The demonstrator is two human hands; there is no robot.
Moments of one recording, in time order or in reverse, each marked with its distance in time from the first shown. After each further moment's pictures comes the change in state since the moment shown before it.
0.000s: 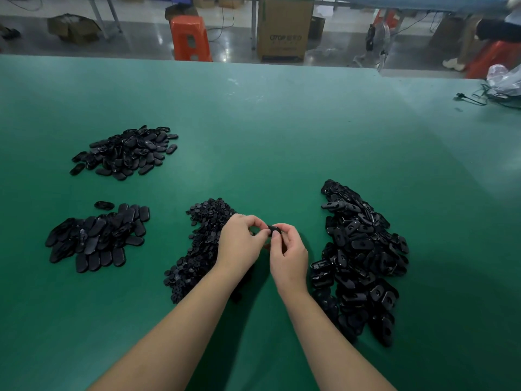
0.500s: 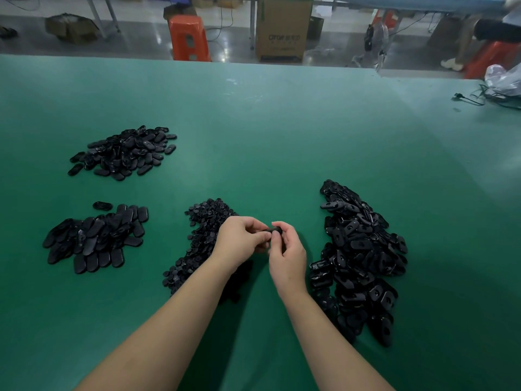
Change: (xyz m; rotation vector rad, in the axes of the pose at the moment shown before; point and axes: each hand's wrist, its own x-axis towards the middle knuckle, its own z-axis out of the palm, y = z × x) left_hand 0.008 -0.006 -0.003 -0.445 -0.200 -0.171; right_hand 0.000 0.001 0.000 -0.015 -0.016 -0.037
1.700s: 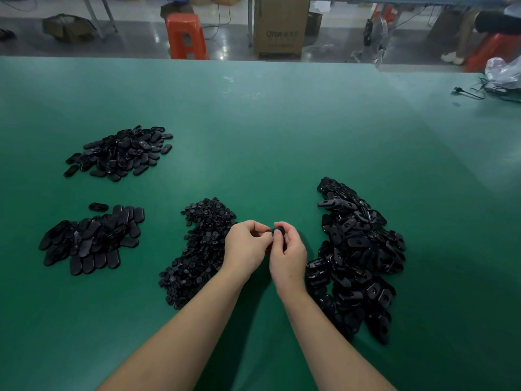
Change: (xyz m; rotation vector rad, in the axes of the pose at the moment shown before) left_hand -0.009 -0.004 0.029 0.143 0.175 -0.012; right_hand 0.004 0.007 -0.001 0.068 0.031 0.083
